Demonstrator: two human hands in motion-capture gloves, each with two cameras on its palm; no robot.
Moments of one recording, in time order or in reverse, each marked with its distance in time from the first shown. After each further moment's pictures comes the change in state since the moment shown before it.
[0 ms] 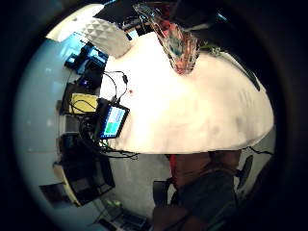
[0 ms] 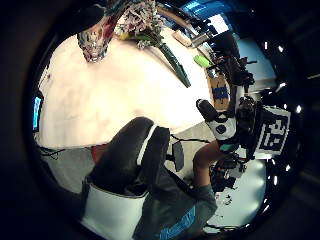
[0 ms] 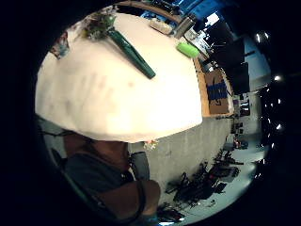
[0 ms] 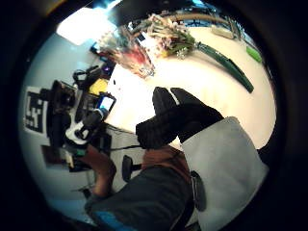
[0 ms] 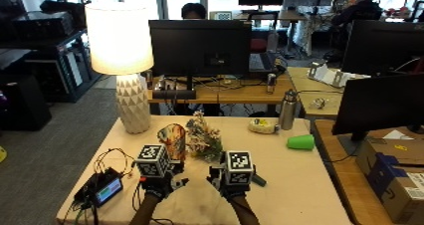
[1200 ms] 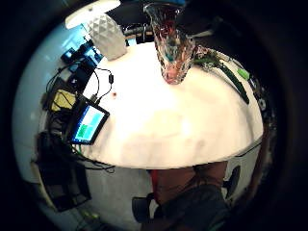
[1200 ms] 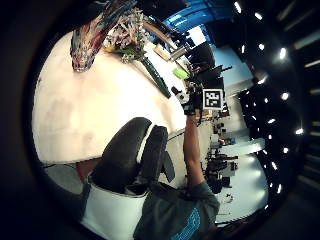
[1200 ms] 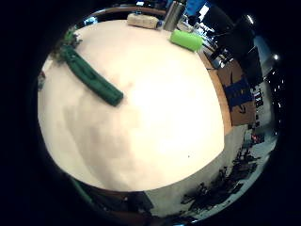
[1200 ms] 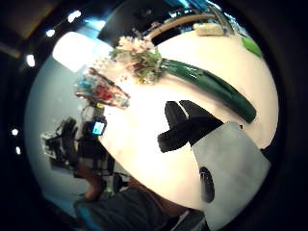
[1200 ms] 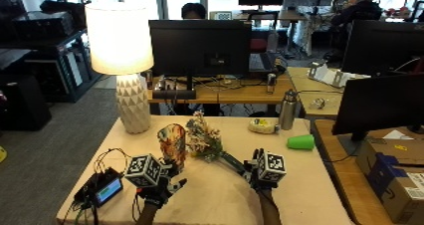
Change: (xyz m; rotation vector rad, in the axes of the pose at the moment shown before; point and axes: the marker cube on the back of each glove) left arm -0.006 0.008 0.015 0.218 0.233 0.012; right arm 0.142 -0.100 0.120 0.125 -0.168 0.084
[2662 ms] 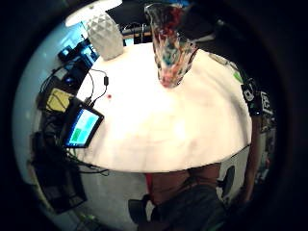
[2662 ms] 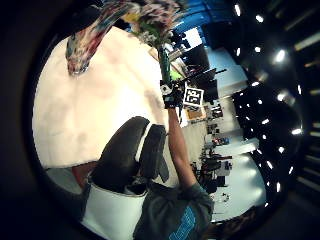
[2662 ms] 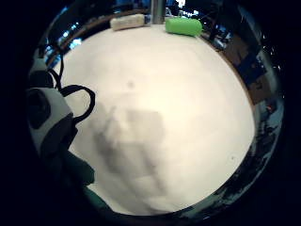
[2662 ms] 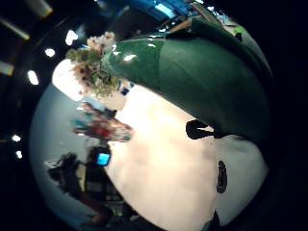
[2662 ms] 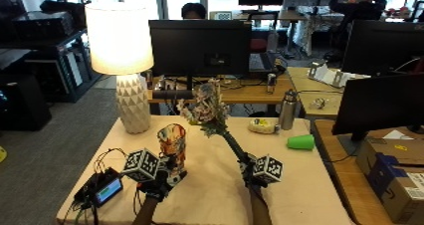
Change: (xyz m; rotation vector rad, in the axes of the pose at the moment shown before) left arm 0.002 -0.018 -0.008 0.026 0.127 0.020; right arm -0.026 -0.024 0.017 0.216 -0.222 0.203
